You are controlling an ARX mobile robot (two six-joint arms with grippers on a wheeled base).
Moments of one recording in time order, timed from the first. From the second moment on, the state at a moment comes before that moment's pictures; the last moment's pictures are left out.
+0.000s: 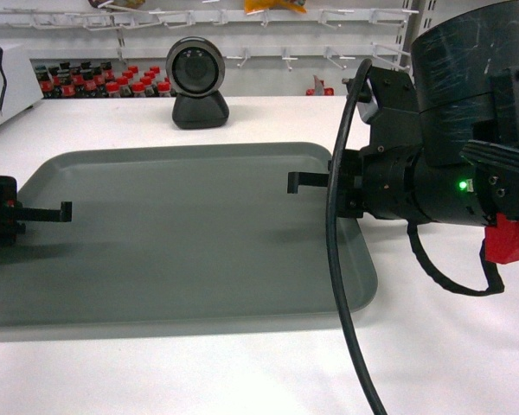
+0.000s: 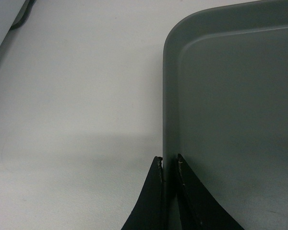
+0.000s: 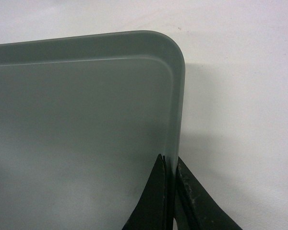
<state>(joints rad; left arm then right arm) 0.00 1.77 0.73 0.52 -0.26 0.06 0.37 2.01 1.05 0.44 -0.04 0.25</state>
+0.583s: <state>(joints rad) 0.04 1.83 0.77 0.55 -0.32 0.08 0.39 2.06 1.13 0.35 -0.04 0.13</state>
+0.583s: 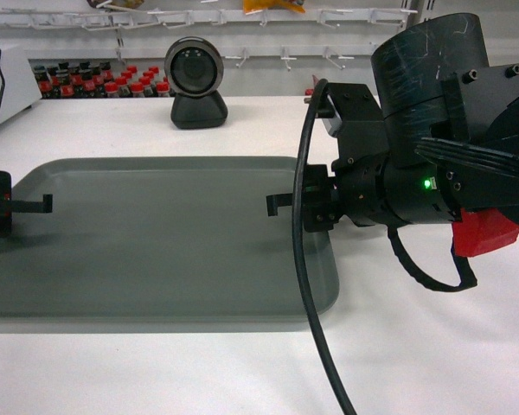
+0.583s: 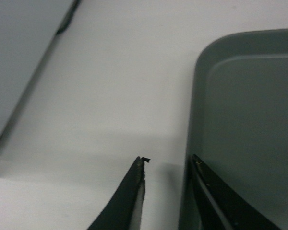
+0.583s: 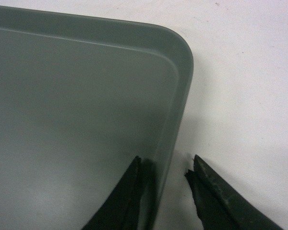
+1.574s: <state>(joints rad) 0.03 1.83 0.77 0.60 -0.27 0.06 0.39 2.07 1.14 0.35 -0.03 0.09</state>
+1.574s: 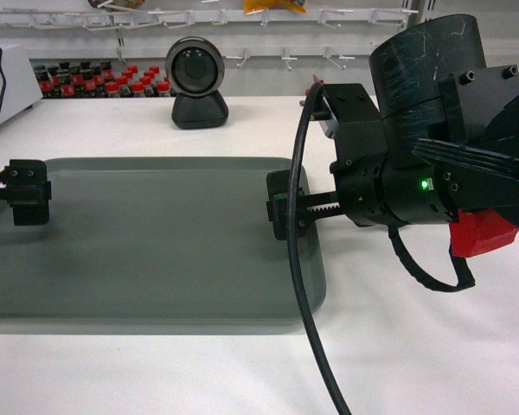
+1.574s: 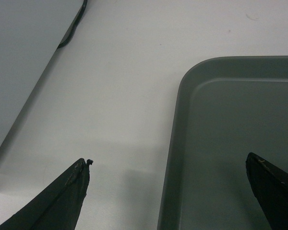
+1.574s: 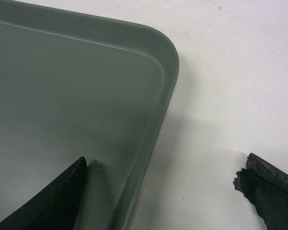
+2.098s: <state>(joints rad) 0.05 1.63 0.73 0.63 -0.21 -0.09 0.37 1.98 1.10 0.47 -0.06 0.17</state>
